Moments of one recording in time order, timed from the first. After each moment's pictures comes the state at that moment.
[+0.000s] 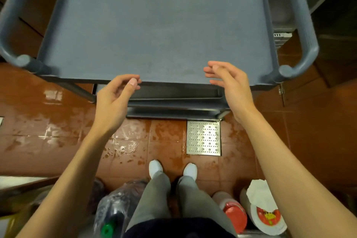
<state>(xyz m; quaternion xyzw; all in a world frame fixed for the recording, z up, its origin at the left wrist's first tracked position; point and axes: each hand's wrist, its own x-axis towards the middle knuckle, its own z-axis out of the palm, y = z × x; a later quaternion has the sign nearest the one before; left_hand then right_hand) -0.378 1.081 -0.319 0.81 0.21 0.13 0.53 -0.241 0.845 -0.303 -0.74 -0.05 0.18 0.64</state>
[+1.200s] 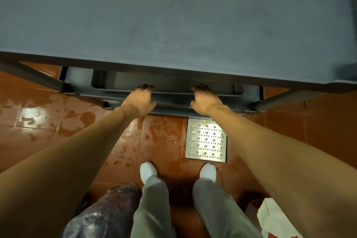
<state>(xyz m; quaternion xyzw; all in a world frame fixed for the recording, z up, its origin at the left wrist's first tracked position) -0.264 1.111 -0.626 0.94 0.18 -0.23 0.20 -0.164 0.915 -0.618 -0.91 -0.26 0.32 0.08</state>
